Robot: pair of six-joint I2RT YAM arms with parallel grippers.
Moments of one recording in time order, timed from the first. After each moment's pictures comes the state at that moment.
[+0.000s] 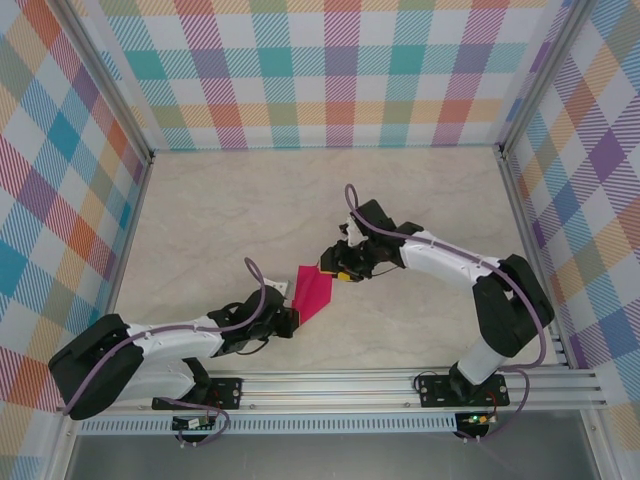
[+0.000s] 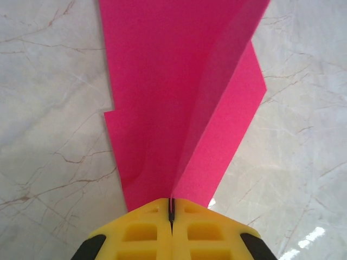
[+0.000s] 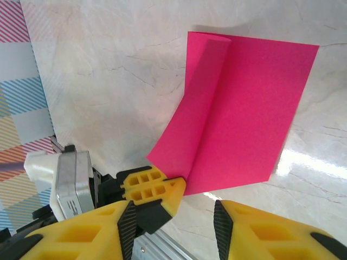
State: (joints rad) left arm -0.85 1.20 0.29 0.09 0.03 -0.73; right arm 0.66 1.61 1.06 -0.45 -0.59 0.80
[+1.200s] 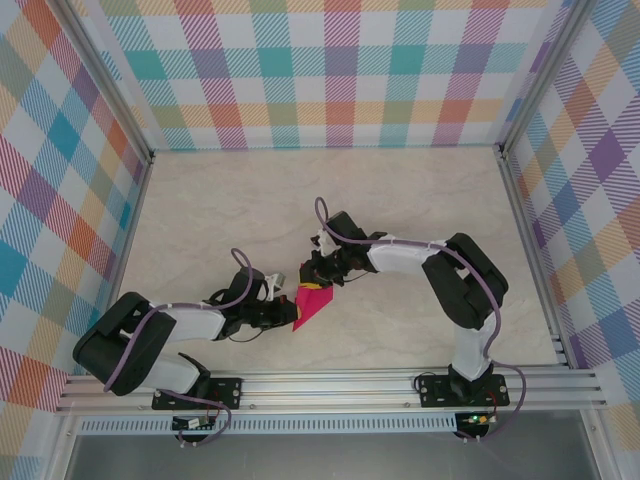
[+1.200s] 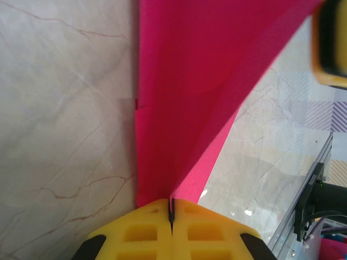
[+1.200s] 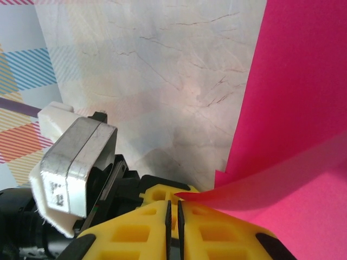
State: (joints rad) left arm -0.56 1.40 0.29 0.28 0.54 -0.79; right arm 0.75 1.90 1.13 -0.19 -0.71 0.87
